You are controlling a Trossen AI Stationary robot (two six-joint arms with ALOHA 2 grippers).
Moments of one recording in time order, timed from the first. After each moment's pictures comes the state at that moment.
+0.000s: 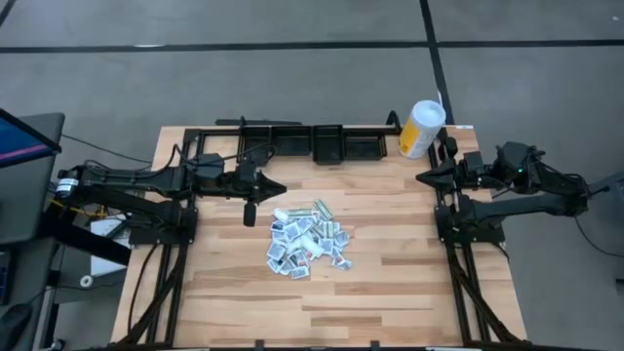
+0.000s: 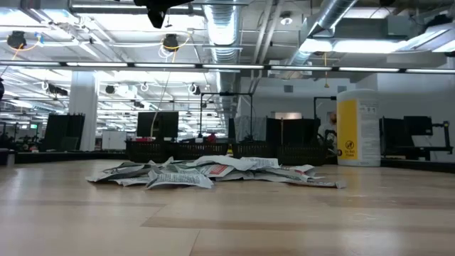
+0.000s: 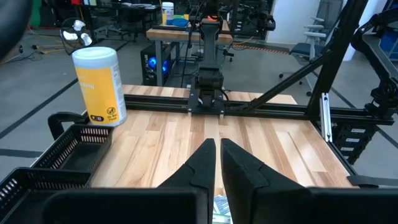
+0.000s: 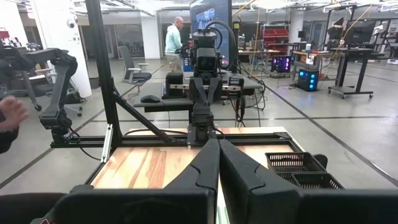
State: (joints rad) left arm 0.00 0.85 0.79 0.05 0.00 0.00; right arm 0.00 0.39 0.79 -0.39 0.00 0.00
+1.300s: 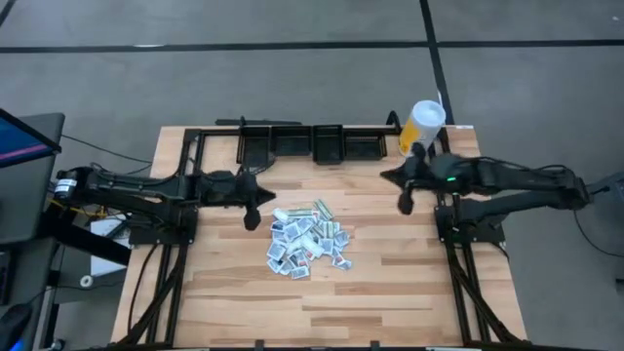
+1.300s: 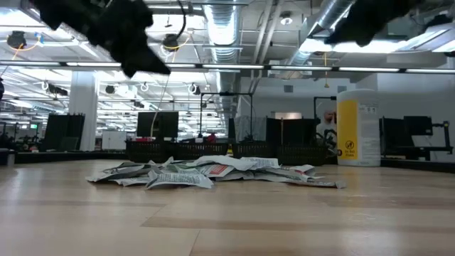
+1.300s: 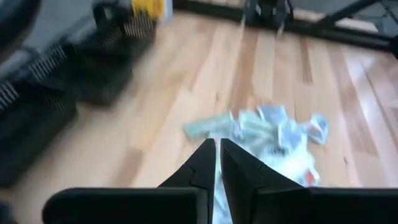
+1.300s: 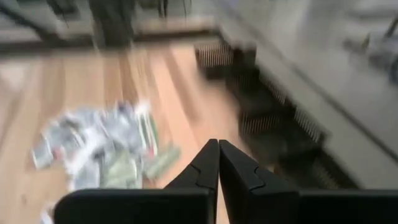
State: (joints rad) left arm -0.01 0.82 0.54 -0.04 -0.18 -0.15; right arm -0.05 0.77 0.73 -0.46 0.31 0.06
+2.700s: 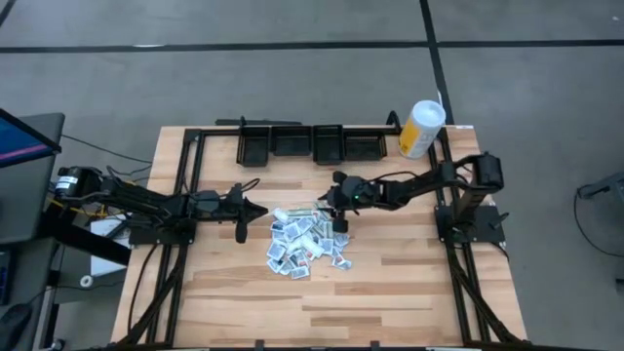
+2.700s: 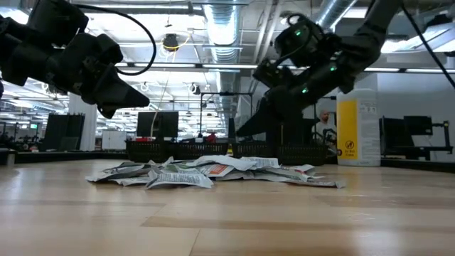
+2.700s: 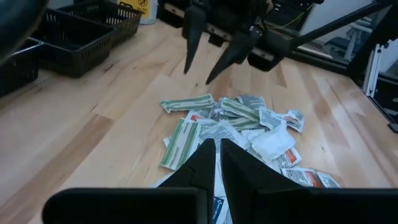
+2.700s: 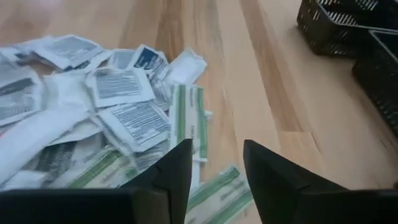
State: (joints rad) left arm -0.07 0.83 0.08 0.63 -0.17 -0.25; right arm -0.11 1.77 0.75 0.47 0.01 -0.17
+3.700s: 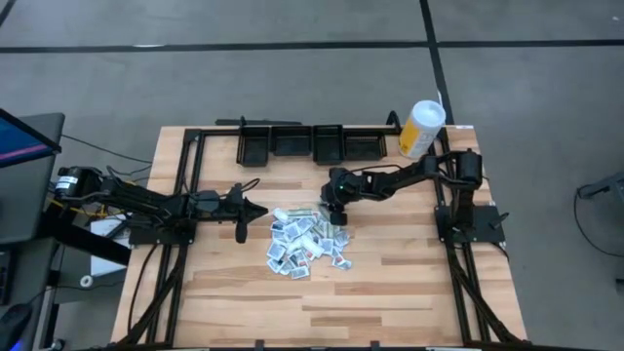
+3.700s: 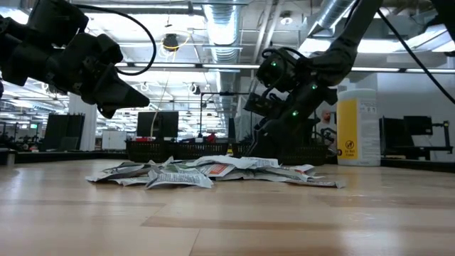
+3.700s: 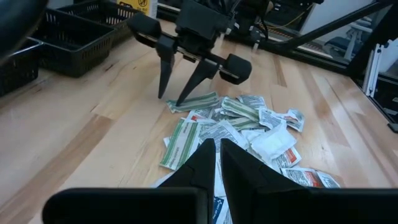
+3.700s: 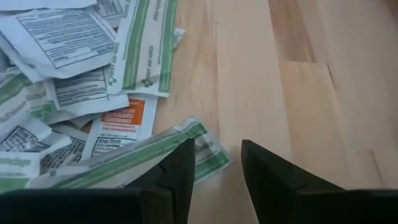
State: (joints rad) left arm -0.07 0.83 0.08 0.63 -0.17 -0.24; right arm -0.20 1.90 0.86 0.21 -0.06 -0.25
